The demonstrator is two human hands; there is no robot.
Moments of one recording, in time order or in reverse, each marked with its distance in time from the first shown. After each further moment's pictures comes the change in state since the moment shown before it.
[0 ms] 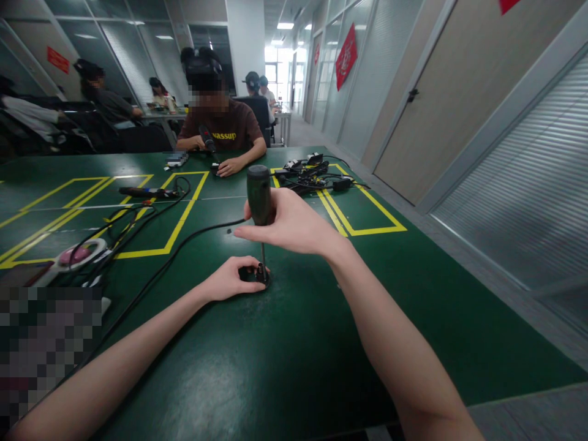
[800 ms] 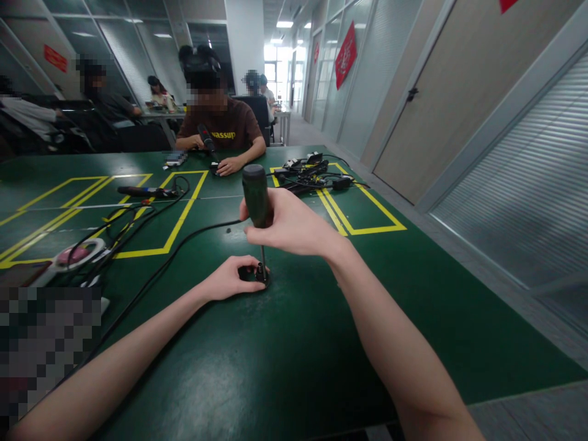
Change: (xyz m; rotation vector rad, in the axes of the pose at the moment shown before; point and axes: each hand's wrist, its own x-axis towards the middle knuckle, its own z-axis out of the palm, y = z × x) left_hand 0.000 0.000 0.000 -0.005 -0.007 0.005; right_hand -0.001 0.001 0.000 0.000 -0.036 -0.034
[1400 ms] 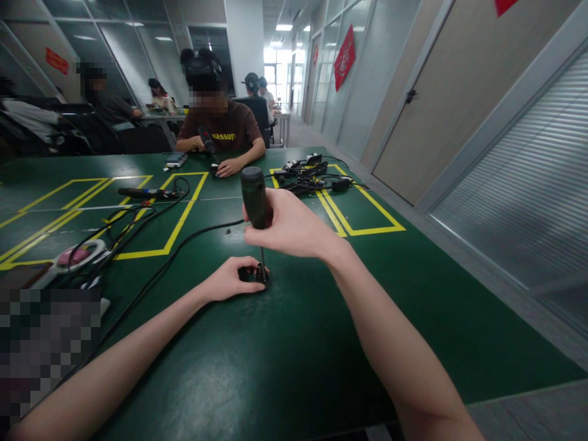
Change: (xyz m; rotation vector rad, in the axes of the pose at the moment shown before) left_hand 0.000 0.002 -0.001 0.015 0.002 -0.015; right_hand -0.001 -0.004 0.002 -0.045 0.042 0.012
